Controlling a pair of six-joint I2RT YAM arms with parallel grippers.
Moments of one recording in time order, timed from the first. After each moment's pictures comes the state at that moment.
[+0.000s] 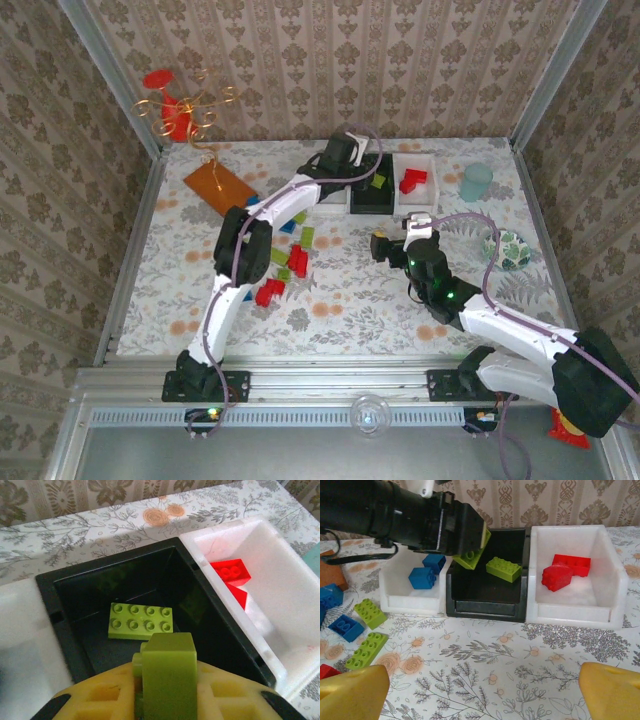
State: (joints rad) left arm -0.66 2.43 2.15 -0.31 0.15 -0.23; right arm 0.62 1.07 0.47 0.25 0.46 0.29
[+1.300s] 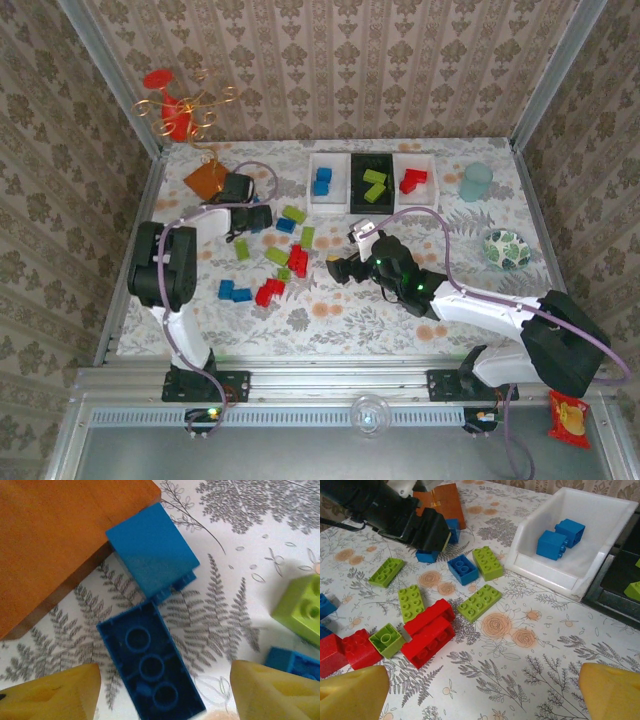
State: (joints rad) left arm -0.25 1.89 1.16 -0.25 -0.01 -0.24; right arm 0.77 1.31 0.61 0.27 0.16 0.13
